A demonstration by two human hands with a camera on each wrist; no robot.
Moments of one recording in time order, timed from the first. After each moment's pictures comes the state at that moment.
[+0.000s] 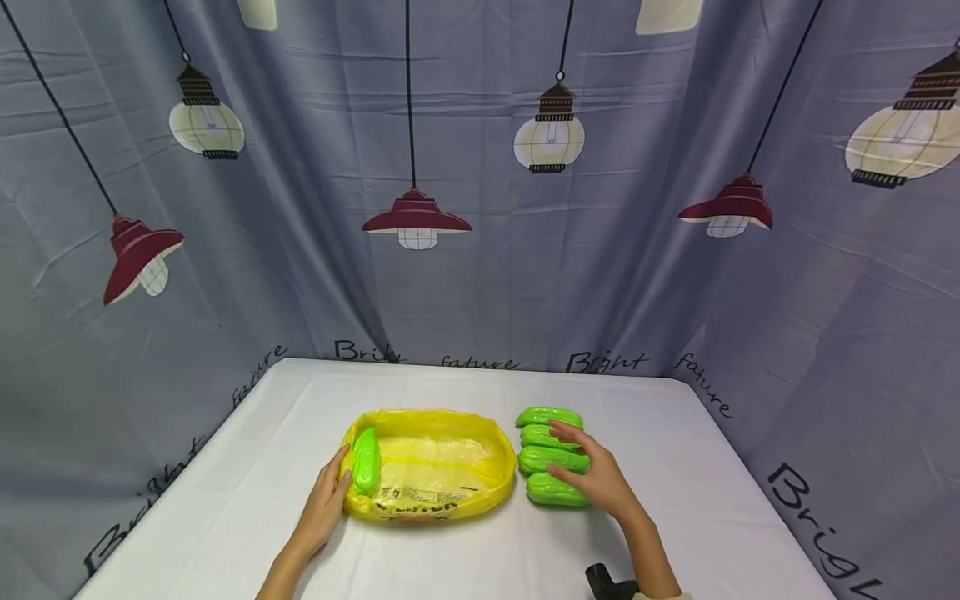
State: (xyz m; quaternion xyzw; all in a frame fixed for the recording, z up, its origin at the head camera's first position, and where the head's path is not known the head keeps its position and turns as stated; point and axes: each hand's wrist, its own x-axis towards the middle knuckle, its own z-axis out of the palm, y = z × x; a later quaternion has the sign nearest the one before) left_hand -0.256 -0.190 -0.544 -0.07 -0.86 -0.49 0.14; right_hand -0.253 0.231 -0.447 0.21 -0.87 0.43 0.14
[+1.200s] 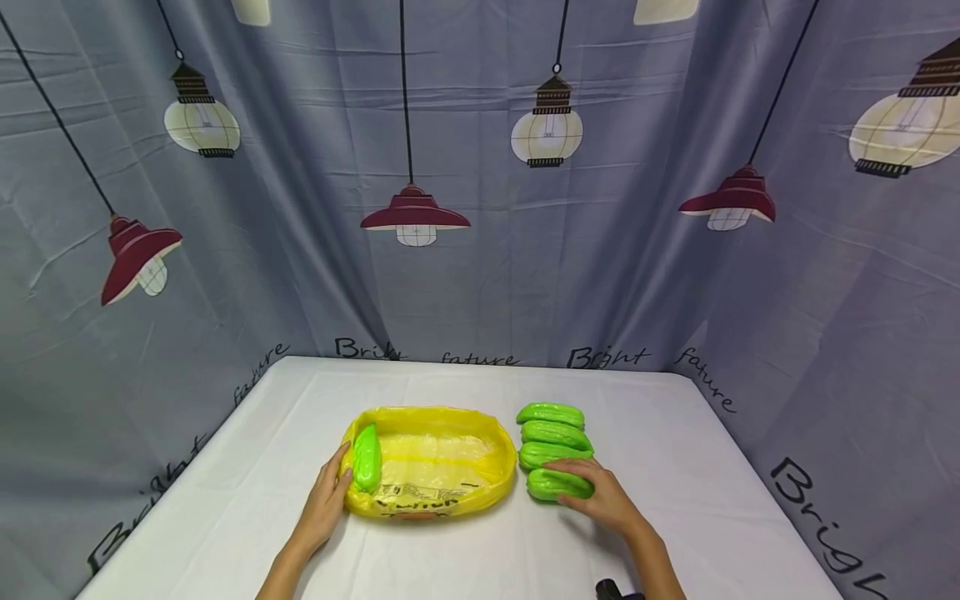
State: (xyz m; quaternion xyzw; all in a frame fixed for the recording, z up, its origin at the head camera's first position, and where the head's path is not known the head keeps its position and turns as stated) left_hand -0.254 -0.191 -0.543 -0.08 -0.86 -0.48 0.15; right_hand -0.257 0.255 -0.501 0.29 -0.88 0.35 0.15
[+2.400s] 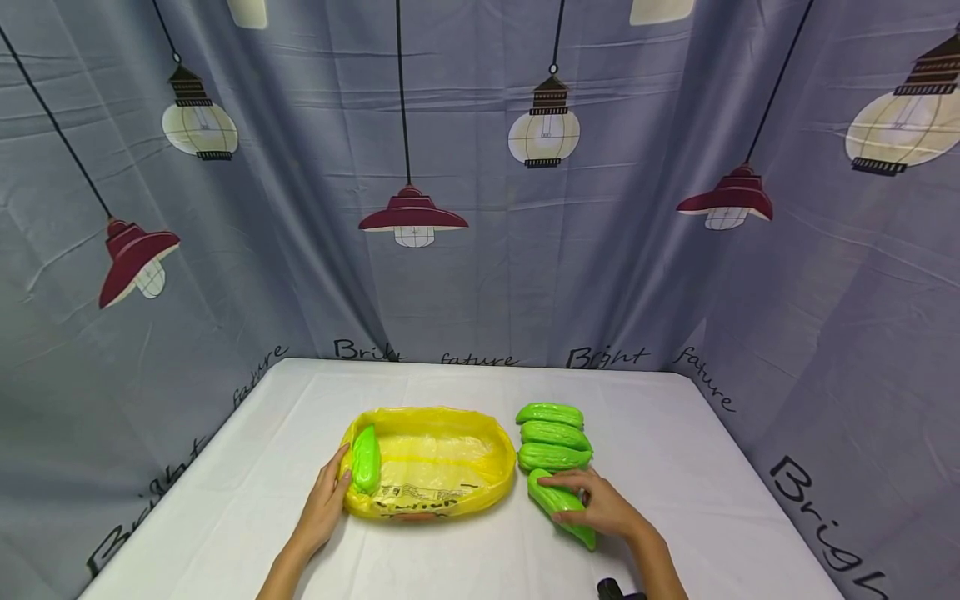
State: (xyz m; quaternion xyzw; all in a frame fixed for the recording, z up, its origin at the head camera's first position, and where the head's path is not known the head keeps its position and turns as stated) left_hand -0.256 -0.191 -0.544 -0.08 -0.86 -0.48 0.15; right_hand -0.260 0.264 -0.511 0.25 -0.88 0.40 -0.03
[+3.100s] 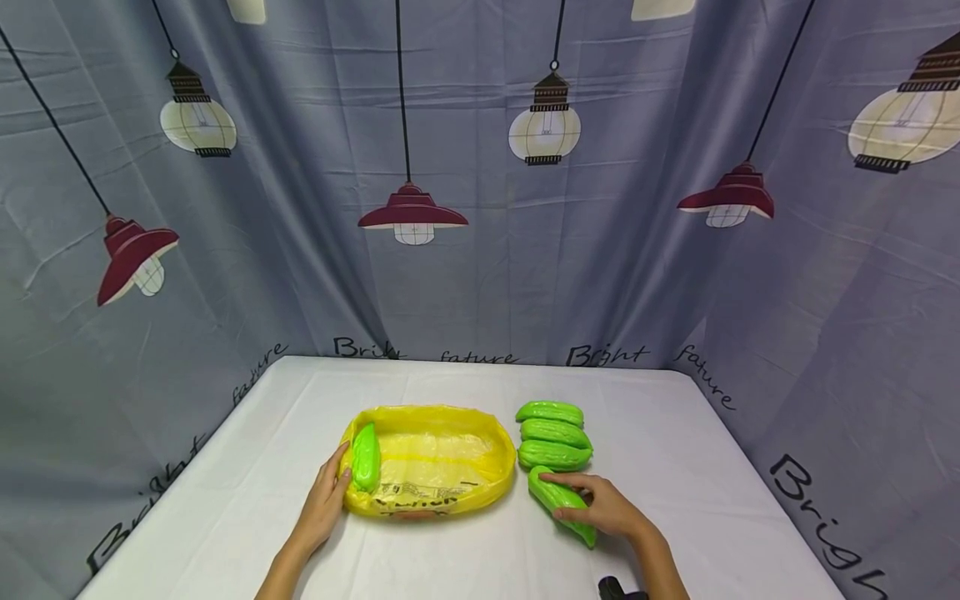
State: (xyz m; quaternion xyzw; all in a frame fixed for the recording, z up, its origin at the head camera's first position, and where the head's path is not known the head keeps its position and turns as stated) left_hand -0.255 -0.191 -0.544 -0.08 -0.86 -0.48 0.14; right_hand -0.260 0.268 -0.511 0.23 -0.88 0.41 -0.07
